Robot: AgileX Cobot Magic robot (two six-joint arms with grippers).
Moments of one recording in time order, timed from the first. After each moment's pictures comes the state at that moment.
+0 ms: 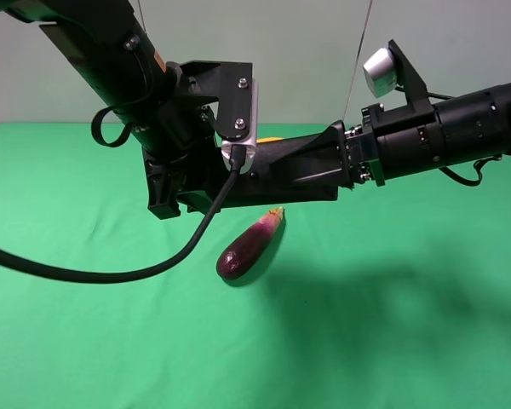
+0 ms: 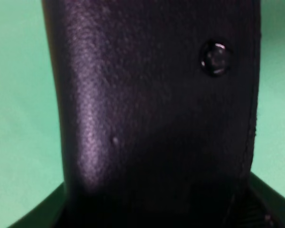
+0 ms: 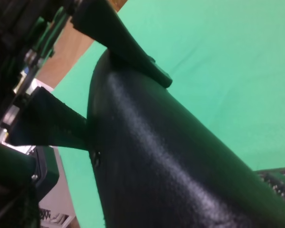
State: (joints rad) left arm -0.70 1.65 -1.20 -0.17 0.75 1.04; right arm 0.23 1.53 -0.77 1.41 0.97 -1.44
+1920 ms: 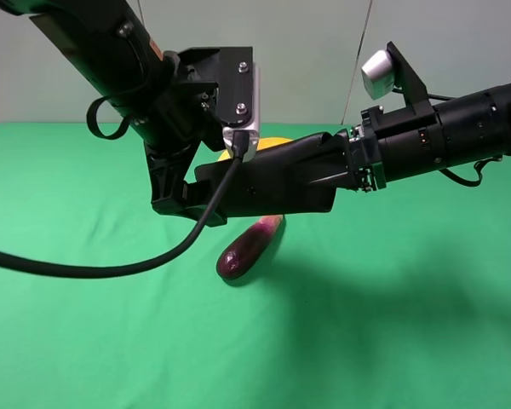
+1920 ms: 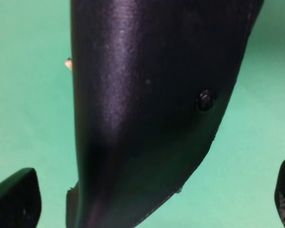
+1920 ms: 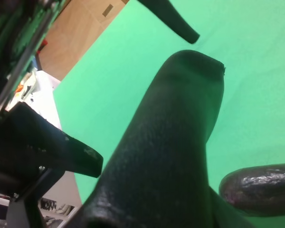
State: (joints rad) left arm -0.70 1.62 -1.20 -0.22 0.73 1.05; right arm 0.23 1.53 -0.77 1.39 1.00 -1.44
